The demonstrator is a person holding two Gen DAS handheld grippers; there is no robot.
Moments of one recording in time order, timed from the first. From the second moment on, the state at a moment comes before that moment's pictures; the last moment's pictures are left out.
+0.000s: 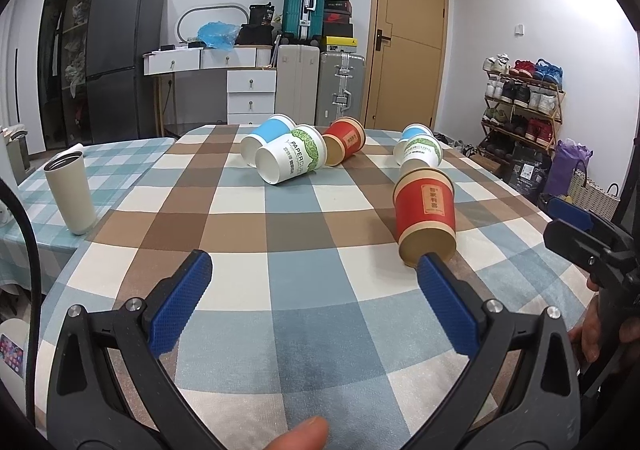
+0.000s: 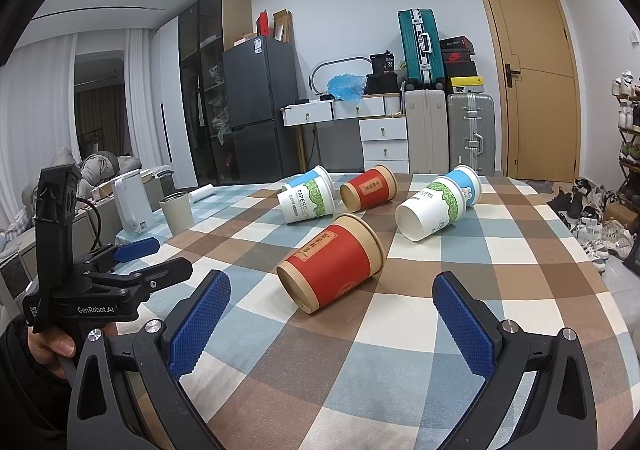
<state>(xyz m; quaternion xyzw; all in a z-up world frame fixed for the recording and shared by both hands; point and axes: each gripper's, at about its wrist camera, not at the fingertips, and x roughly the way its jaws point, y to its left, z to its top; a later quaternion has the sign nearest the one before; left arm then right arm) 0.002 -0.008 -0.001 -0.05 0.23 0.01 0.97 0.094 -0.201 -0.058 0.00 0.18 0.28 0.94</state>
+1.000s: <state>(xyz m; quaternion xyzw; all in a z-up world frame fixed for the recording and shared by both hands) 0.001 -0.010 0.000 -0.04 0.22 0.00 0.97 0.096 -0.202 -0.060 -0.01 0.19 0.28 0.94</state>
